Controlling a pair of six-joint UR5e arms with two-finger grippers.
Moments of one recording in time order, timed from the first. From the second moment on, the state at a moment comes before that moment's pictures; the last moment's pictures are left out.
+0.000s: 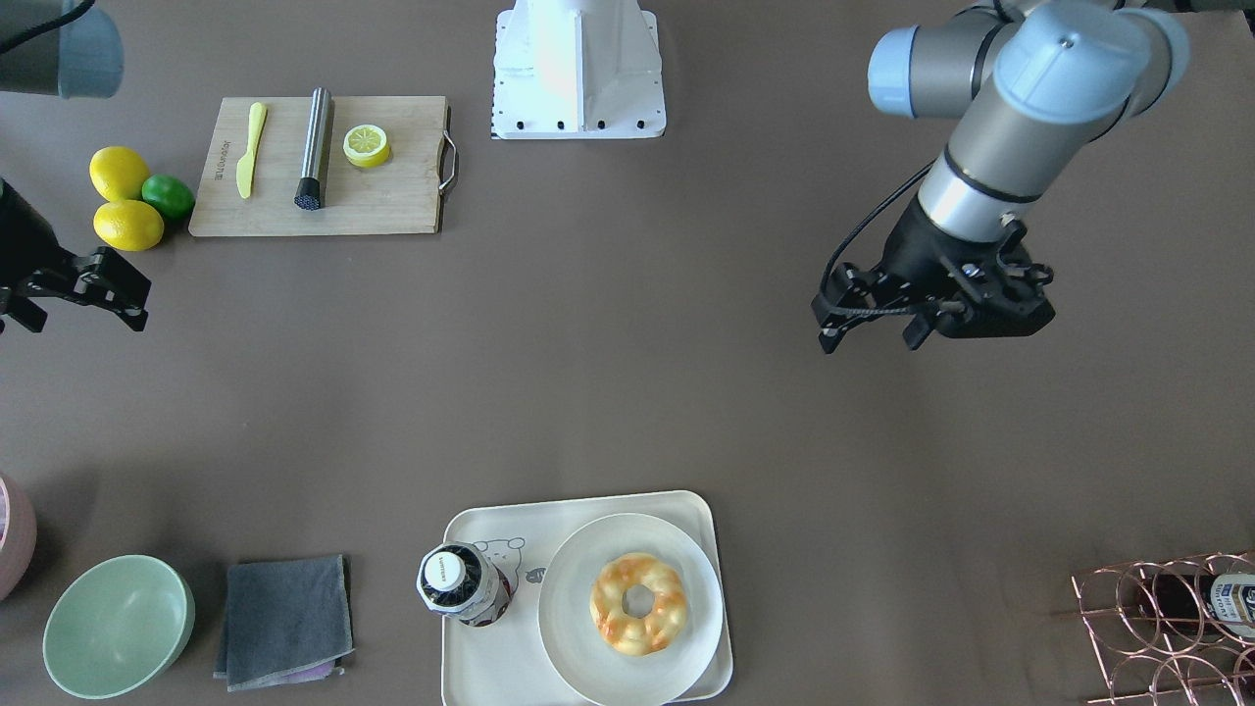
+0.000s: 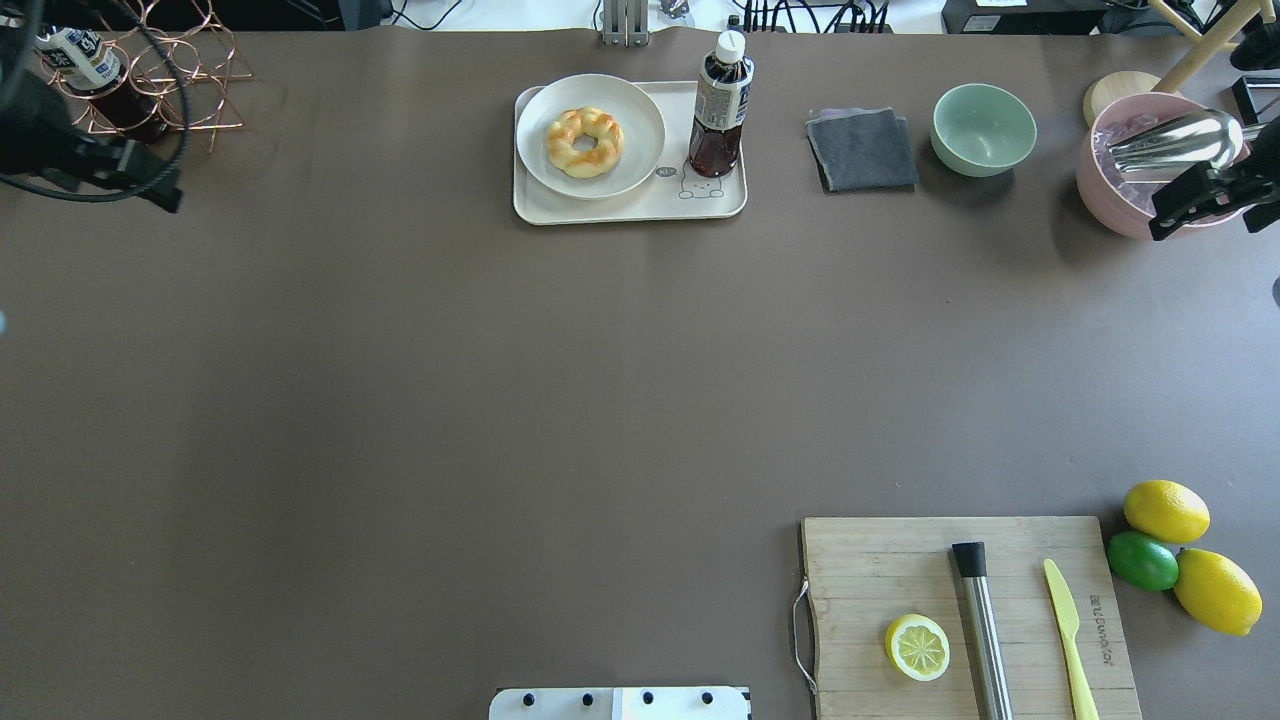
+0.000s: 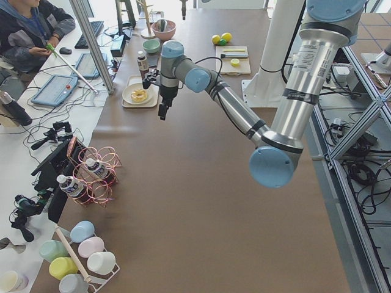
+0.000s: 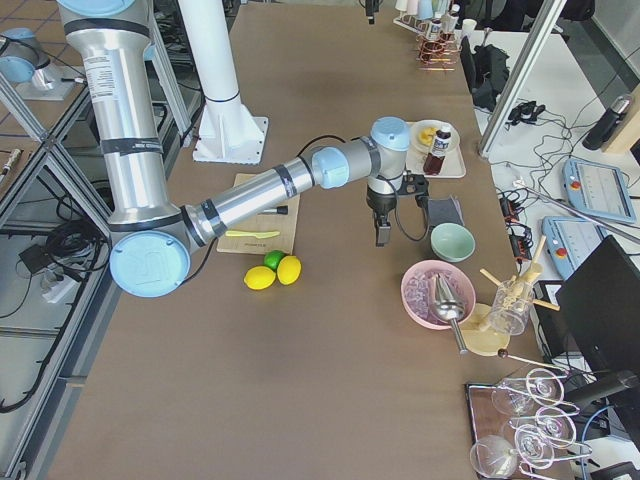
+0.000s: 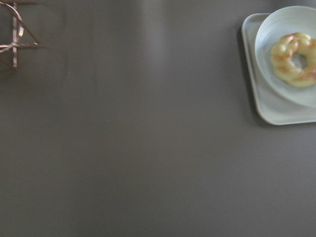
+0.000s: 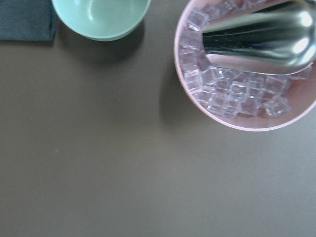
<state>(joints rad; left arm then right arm) -1.11 -1.84 -2.05 -1.43 -2.11 -0.50 1.23 -1.43 1.90 -1.70 2.21 0.41</state>
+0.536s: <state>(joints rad) -1.44 -1.50 -2.06 -1.43 -2.23 0.15 1.45 -1.61 1.89 -1.70 2.24 0.03</state>
